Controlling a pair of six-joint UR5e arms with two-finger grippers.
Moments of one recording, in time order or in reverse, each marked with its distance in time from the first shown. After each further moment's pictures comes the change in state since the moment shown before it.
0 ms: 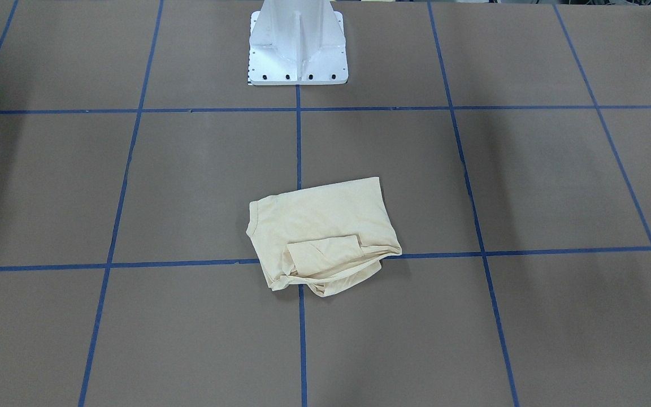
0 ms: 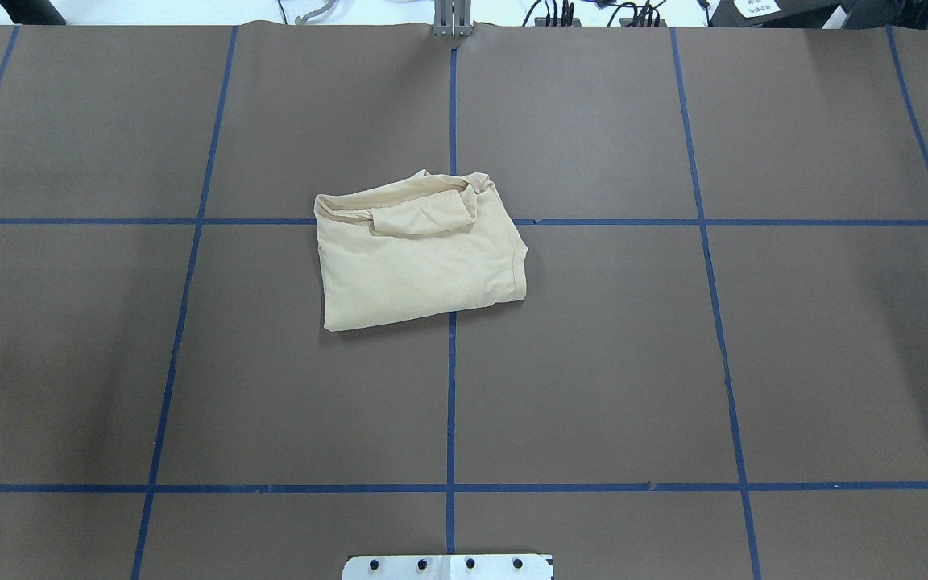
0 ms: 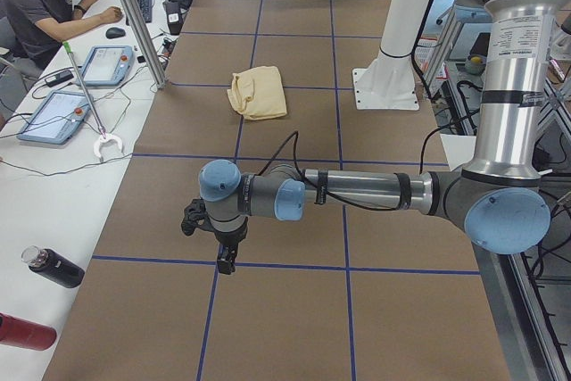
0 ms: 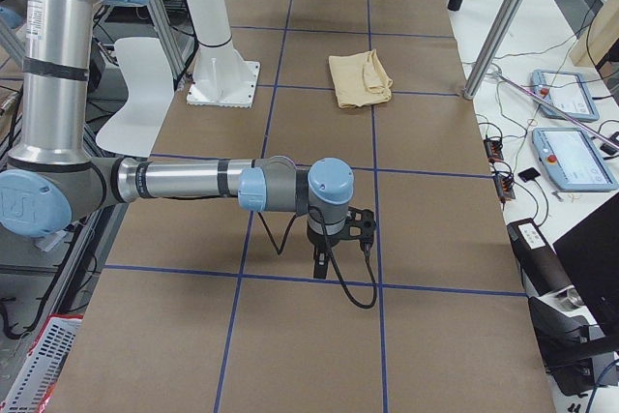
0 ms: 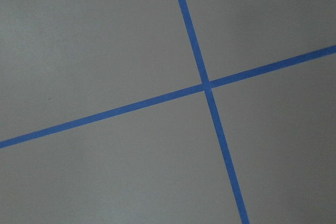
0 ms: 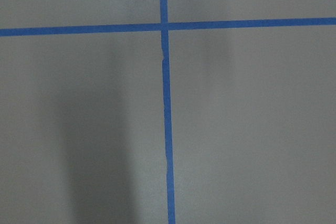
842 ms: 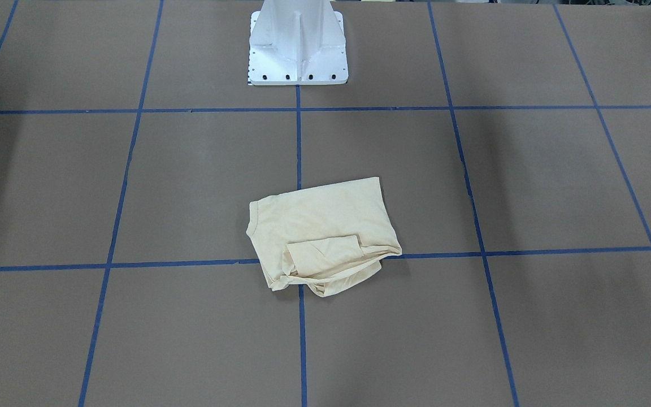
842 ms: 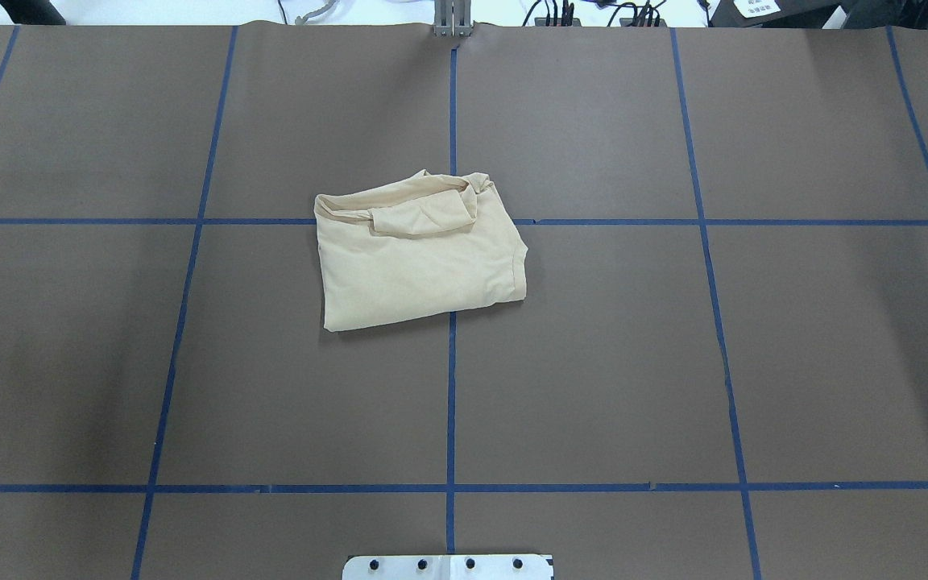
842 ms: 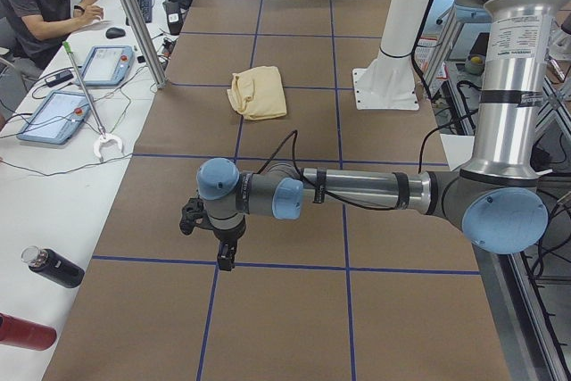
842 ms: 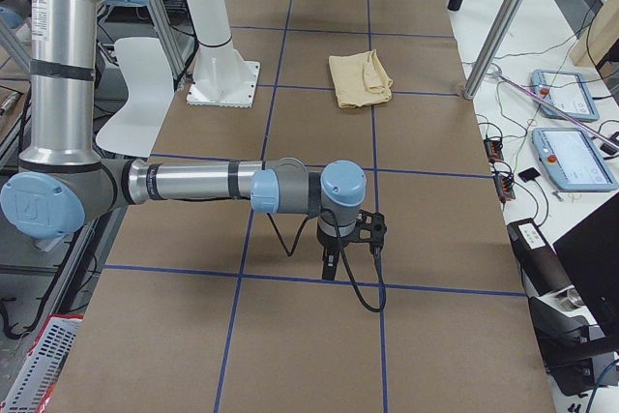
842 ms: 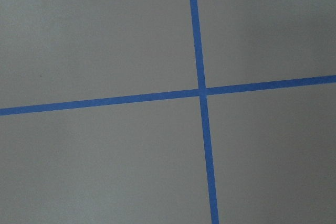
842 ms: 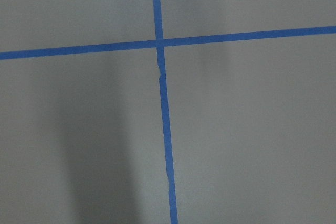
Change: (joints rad) left arm 0.001 -0.009 -0.001 -0.002 -0.013 -0.035; right arm -0.001 0.066 -0.070 -0.001 0.003 0.044
